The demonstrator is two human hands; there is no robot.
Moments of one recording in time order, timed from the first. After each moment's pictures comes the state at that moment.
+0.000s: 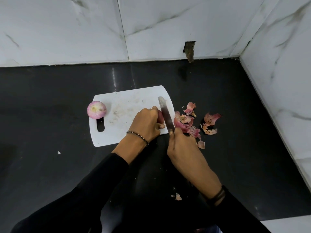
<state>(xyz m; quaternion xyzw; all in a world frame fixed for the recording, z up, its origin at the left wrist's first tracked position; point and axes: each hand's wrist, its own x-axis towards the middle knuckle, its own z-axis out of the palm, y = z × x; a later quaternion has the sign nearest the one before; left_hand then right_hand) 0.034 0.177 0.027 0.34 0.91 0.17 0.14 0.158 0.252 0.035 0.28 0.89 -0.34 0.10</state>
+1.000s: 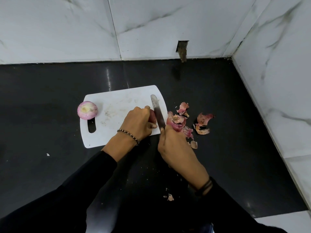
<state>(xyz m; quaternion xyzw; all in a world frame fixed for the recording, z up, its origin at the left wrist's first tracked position) 0.026 0.181 0.027 0.35 0.92 0.15 0.14 0.144 0.257 0.043 0.29 0.88 -0.35 0.11</state>
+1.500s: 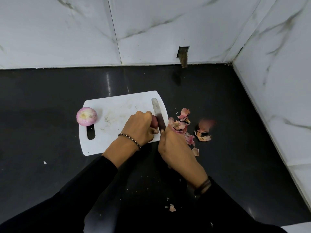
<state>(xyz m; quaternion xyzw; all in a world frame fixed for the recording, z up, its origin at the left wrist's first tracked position) 0.021 0.185 0.025 0.35 0.92 0.13 0.14 0.126 0.264 0.039 0.29 0.88 -0.36 0.12</state>
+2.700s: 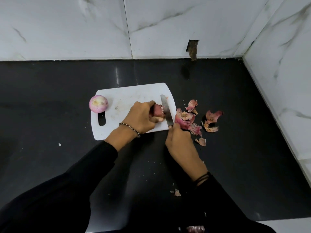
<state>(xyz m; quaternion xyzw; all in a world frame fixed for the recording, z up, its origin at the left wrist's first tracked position) 0.011 0.161 0.001 0.33 0.90 0.25 0.13 0.142 0.252 0.011 0.32 0.88 -0.33 0.11</state>
